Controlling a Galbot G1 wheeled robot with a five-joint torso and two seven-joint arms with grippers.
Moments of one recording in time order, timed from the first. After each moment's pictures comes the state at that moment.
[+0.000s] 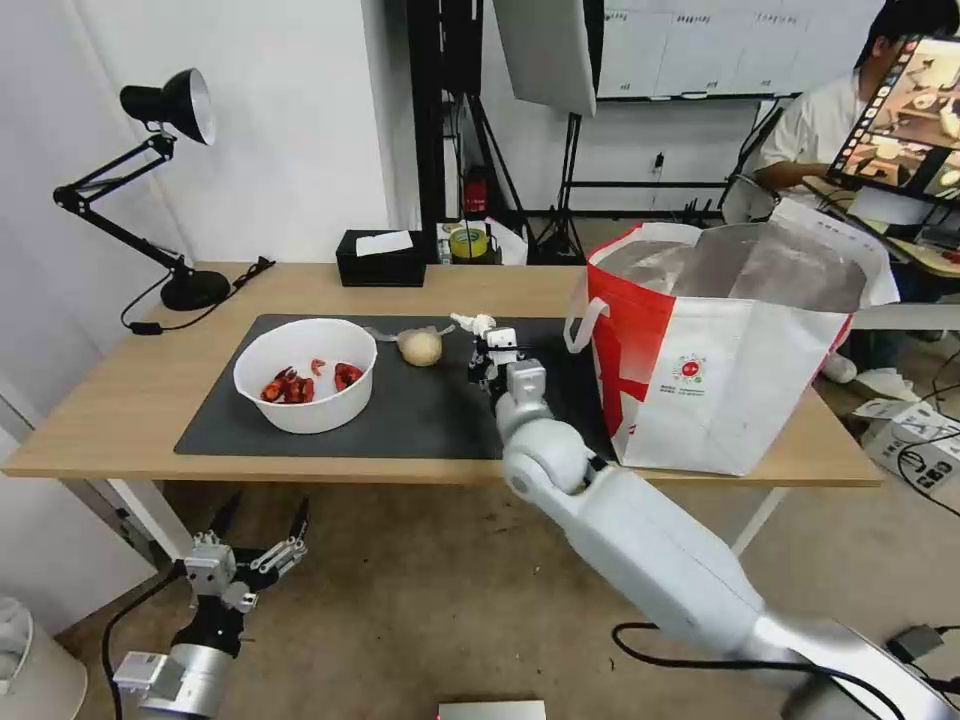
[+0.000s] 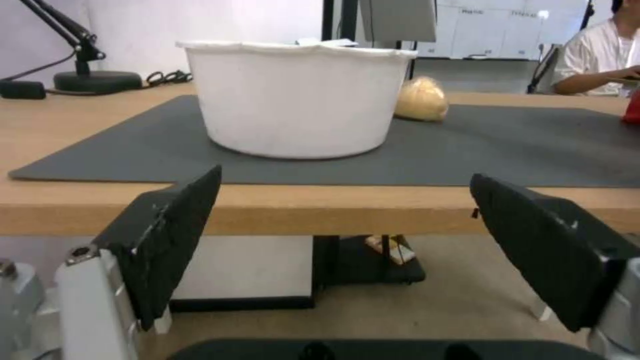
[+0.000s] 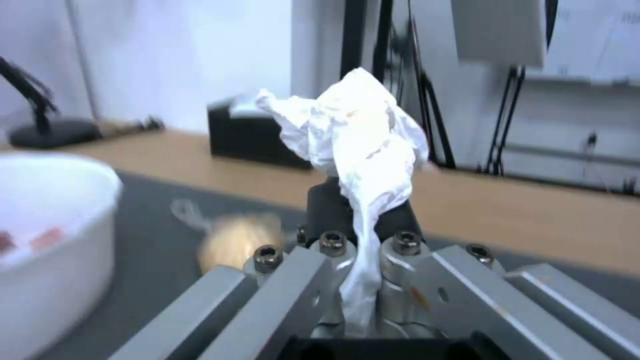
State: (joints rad) left arm 1.78 -1.10 -0.62 -1.99 -0.46 -0.35 0.00; right arm -0.57 1.20 -0.30 1.71 0.57 -0.23 0.53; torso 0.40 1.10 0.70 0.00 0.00
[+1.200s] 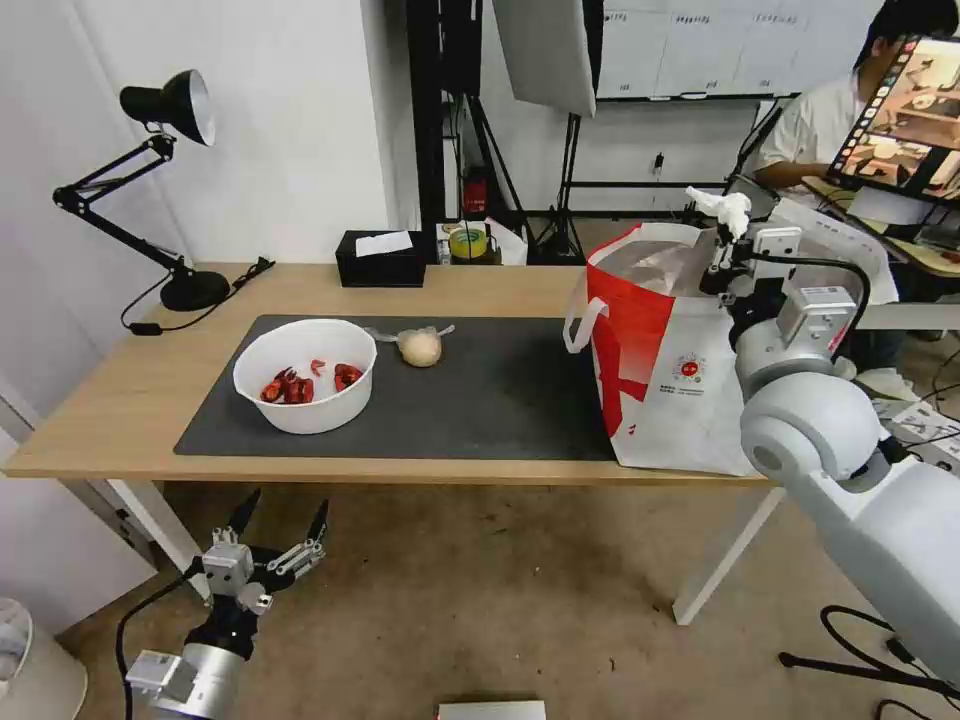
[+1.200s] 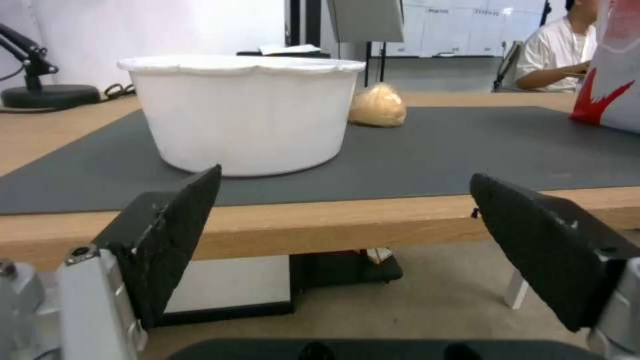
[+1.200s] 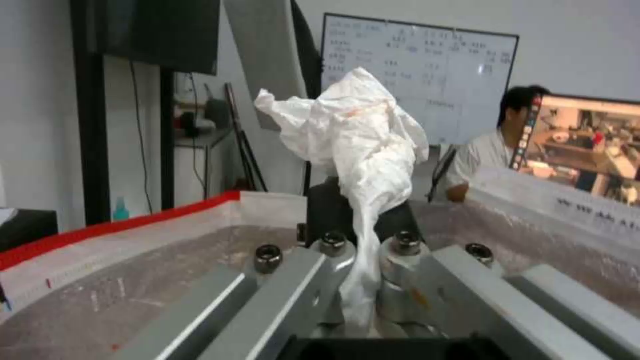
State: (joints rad) left arm 1.78 -1.05 -0.58 -2.04 -0.45 -0.33 0.00; right arm -0.72 0.74 0.16 2.06 0.77 -0.32 0.69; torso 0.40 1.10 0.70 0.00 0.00
